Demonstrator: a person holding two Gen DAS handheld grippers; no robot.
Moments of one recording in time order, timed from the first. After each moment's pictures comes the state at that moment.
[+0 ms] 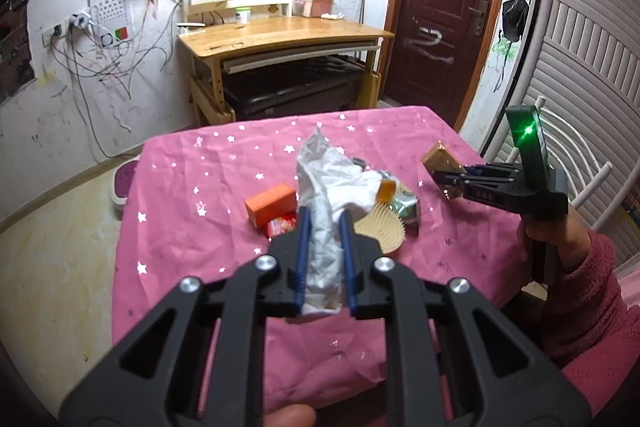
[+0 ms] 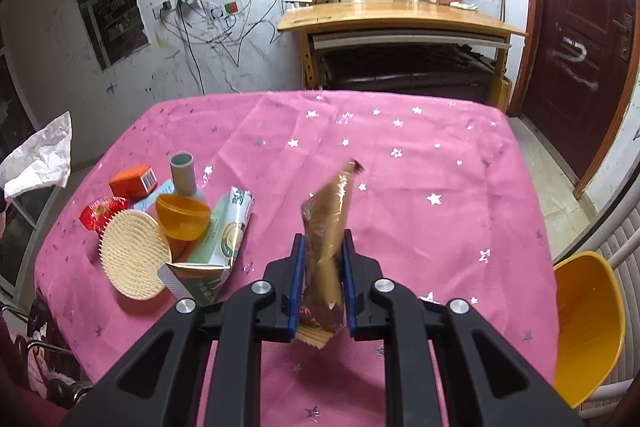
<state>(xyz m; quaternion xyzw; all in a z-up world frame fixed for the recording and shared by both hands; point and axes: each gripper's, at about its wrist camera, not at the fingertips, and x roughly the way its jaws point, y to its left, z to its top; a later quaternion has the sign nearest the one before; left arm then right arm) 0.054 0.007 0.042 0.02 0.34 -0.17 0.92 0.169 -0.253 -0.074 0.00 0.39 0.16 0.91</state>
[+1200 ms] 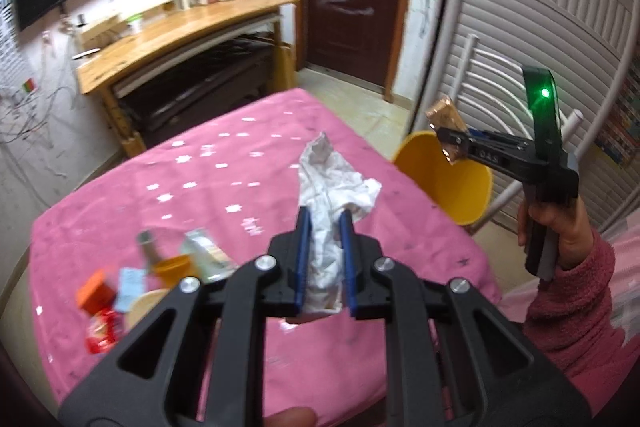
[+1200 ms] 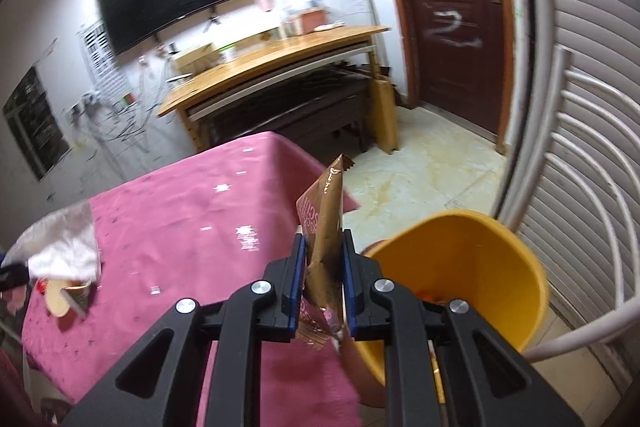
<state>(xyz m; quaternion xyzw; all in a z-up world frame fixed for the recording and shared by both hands) 0.109 -0.213 0.025 0.11 0.39 -0.29 0.87 0.119 -0.478 -0.077 0.13 0.32 -0.01 0.94</state>
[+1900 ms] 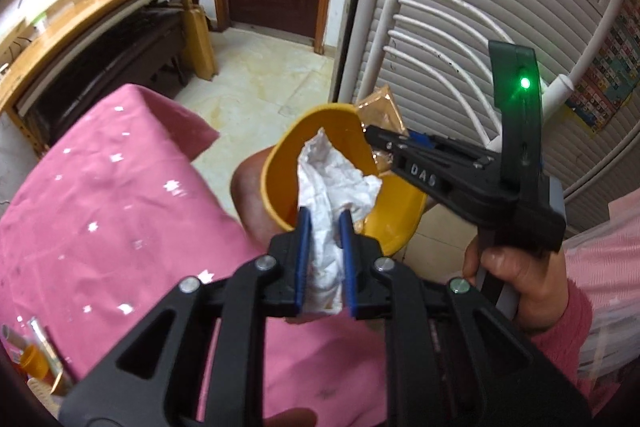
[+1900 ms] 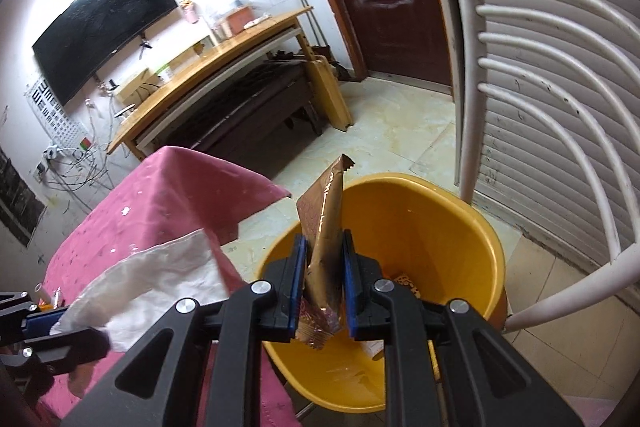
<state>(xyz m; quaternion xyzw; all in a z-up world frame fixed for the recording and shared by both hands) 0.141 -0.405 -0.039 0.15 0.47 -0.38 0.79 0.115 -0.576 -0.129 0.22 0.35 -0.08 0.91</state>
